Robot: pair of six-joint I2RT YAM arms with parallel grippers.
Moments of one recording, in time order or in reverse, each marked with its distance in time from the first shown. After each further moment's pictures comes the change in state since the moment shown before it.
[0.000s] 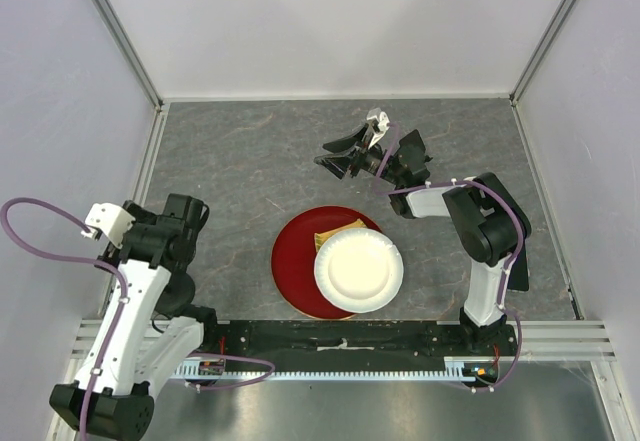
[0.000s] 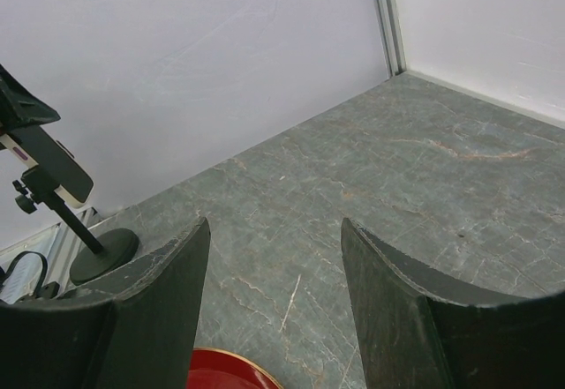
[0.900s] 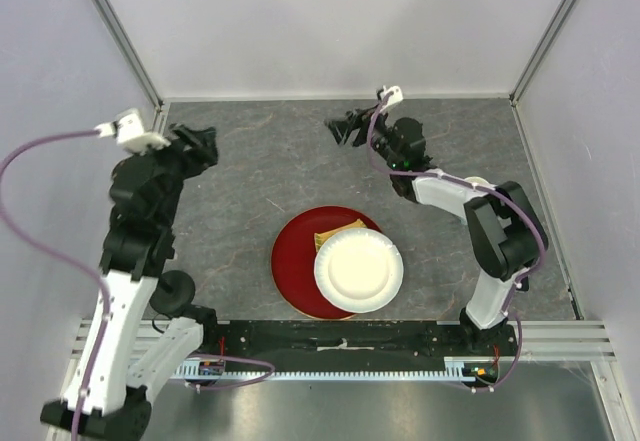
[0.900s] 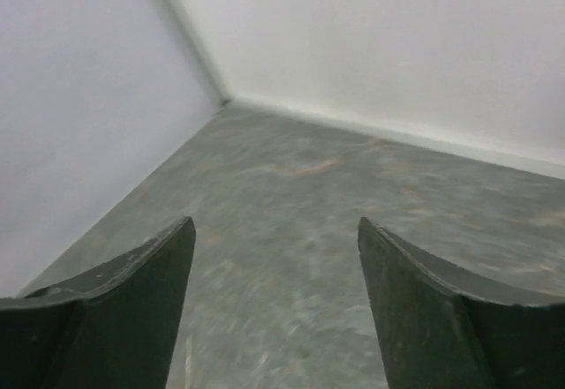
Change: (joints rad) left arm -0.008 -0.095 0.183 1.035 1.026 0.981; right arm -0.002 -0.104 0.108 -0.362 0.320 -0.150
